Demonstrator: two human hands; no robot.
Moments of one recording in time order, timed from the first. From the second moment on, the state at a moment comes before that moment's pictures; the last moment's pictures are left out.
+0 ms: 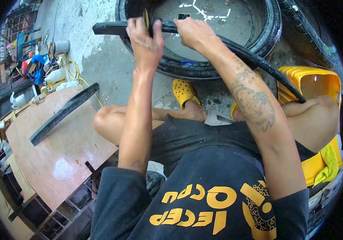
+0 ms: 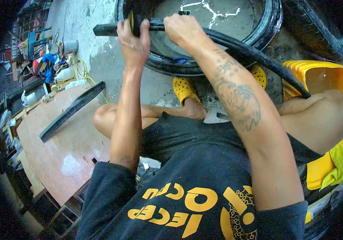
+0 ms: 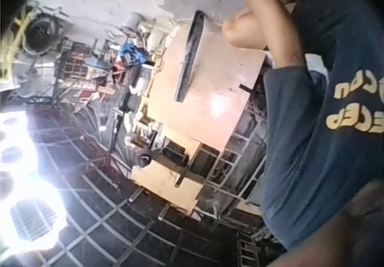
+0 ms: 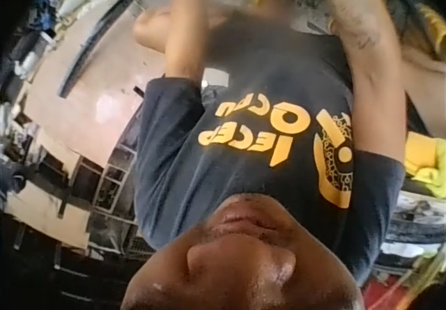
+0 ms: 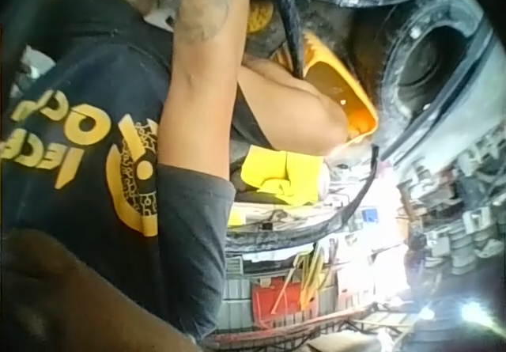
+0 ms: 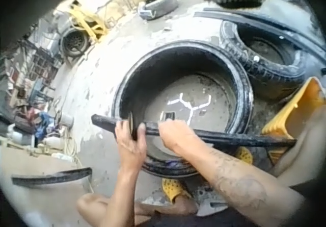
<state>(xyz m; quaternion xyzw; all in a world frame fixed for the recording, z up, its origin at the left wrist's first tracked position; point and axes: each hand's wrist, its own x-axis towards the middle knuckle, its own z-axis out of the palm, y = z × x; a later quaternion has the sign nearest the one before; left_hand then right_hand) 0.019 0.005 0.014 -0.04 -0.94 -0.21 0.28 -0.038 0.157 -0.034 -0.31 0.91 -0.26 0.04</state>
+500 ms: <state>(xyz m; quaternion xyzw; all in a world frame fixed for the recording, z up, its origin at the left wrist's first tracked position) 0.042 0.046 0.009 0.05 -0.94 -0.24 0.22 -0.036 0.159 -0.034 -0.30 0.92 -0.26 0.07</state>
